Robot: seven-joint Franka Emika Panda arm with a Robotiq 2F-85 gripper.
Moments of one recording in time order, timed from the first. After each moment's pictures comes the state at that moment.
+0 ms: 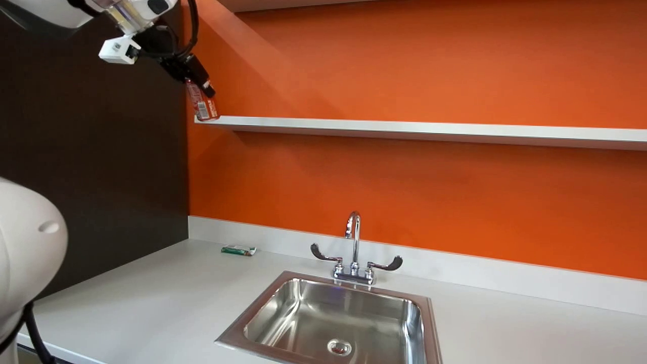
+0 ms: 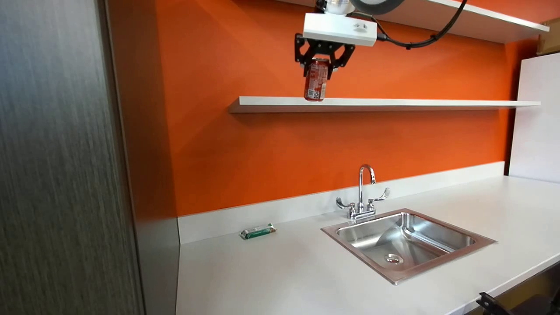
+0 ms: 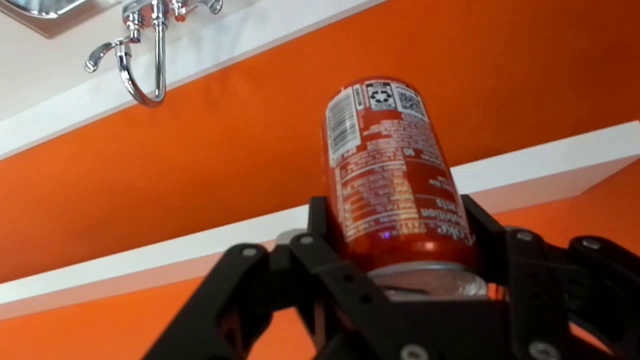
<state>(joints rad) 0.06 -0.65 0.29 -2.35 -0.47 2.43 0.99</state>
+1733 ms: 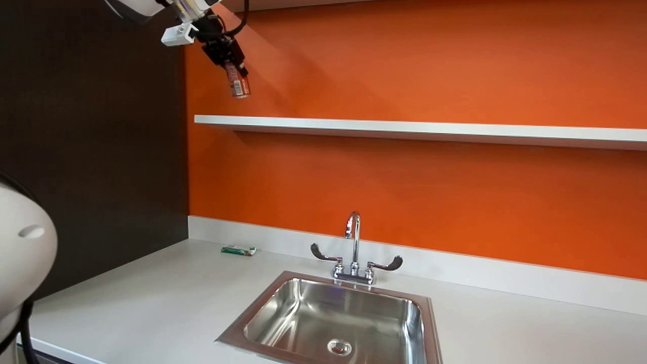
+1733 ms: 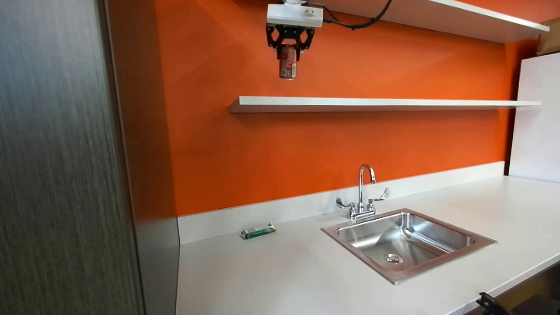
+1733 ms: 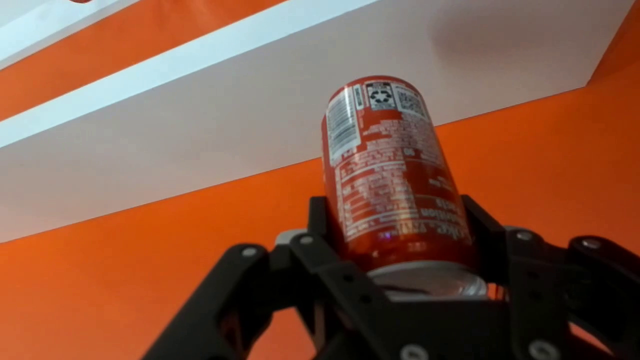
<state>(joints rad) -0.02 -0.10 0.35 -1.64 -0.56 2.22 0.90</state>
